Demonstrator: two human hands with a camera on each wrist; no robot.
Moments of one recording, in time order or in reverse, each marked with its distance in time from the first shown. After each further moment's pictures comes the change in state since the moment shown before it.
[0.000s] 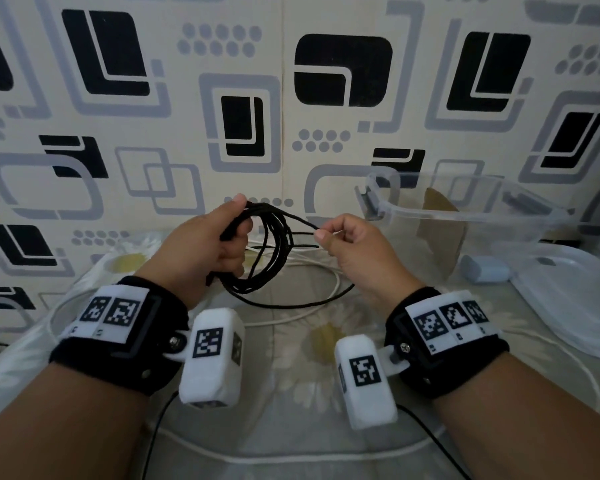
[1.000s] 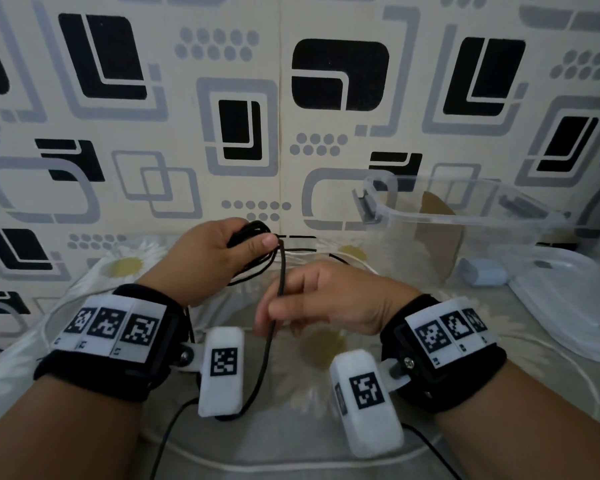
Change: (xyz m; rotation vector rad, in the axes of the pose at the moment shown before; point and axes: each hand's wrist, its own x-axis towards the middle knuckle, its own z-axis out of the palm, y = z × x) left_hand 0.001 -0.005 -0.003 0.856 0.111 0.340; right_hand -0.033 -0.029 0.005 0.125 -0.915 0.100
